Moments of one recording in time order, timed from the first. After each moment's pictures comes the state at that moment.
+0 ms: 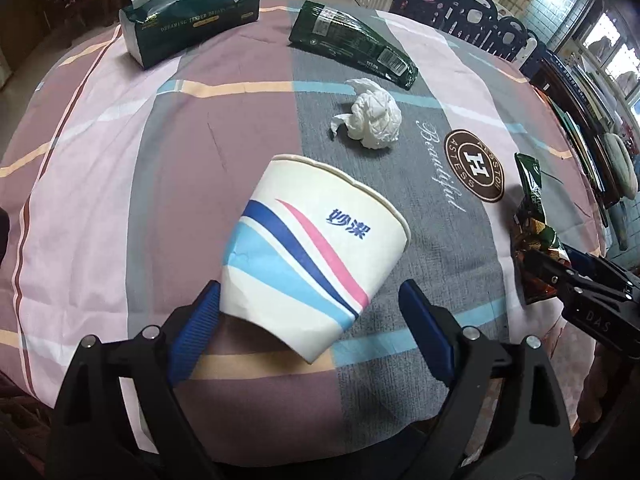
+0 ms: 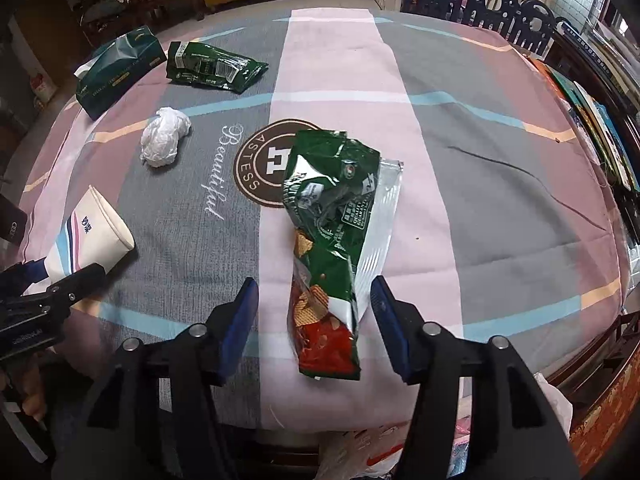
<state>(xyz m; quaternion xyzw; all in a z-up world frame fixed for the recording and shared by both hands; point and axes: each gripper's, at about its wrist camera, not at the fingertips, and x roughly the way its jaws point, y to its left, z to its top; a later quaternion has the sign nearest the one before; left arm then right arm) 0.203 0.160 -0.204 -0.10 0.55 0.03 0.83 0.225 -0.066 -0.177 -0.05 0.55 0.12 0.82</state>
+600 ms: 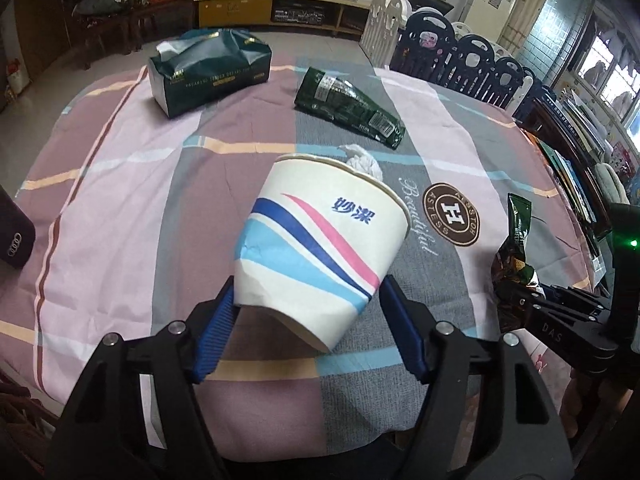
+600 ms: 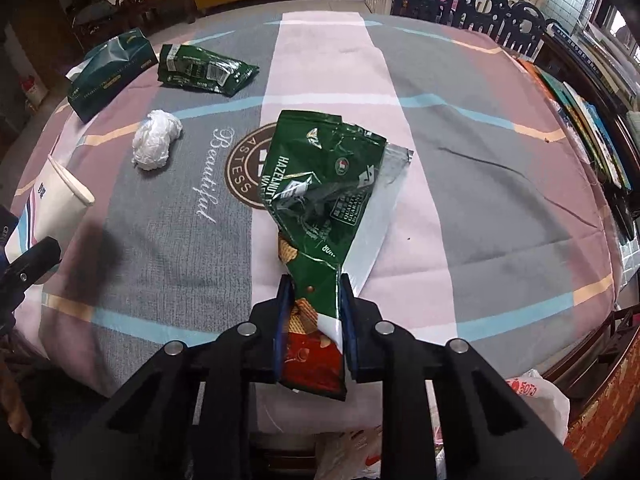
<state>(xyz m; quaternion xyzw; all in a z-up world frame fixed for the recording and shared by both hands) 0.179 0.151 -0.155 -0.10 0.47 0.06 0.88 0.221 -0.063 -0.171 -0.05 0.54 0.11 0.83</state>
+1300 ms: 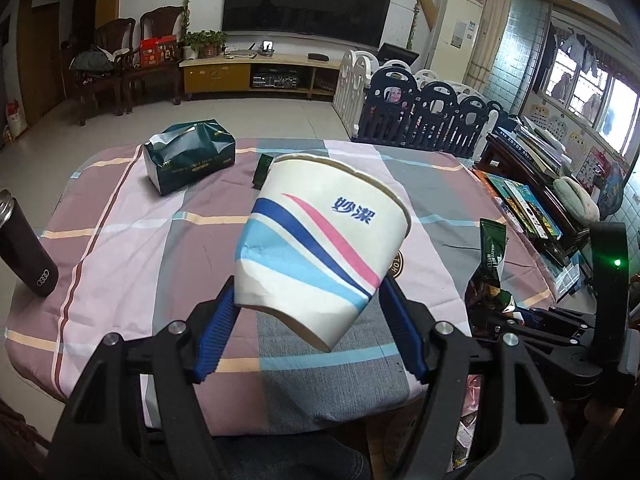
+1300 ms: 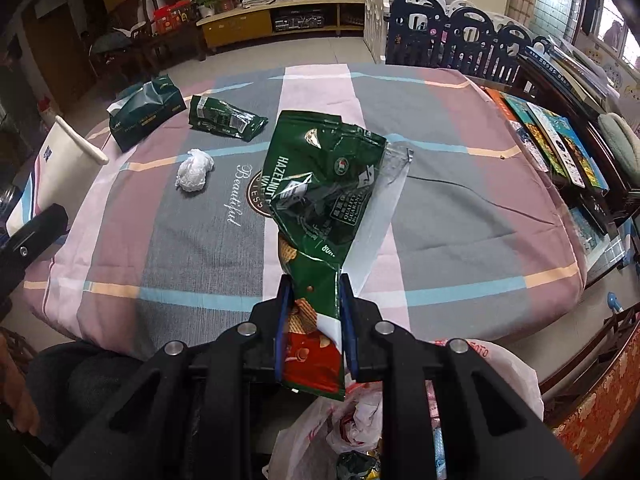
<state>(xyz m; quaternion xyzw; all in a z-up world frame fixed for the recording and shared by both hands) 0.121 0.095 -0.076 -0.08 0.36 0.03 0.93 0.162 -0.096 -0.108 -0.03 0.49 0.12 0.87</state>
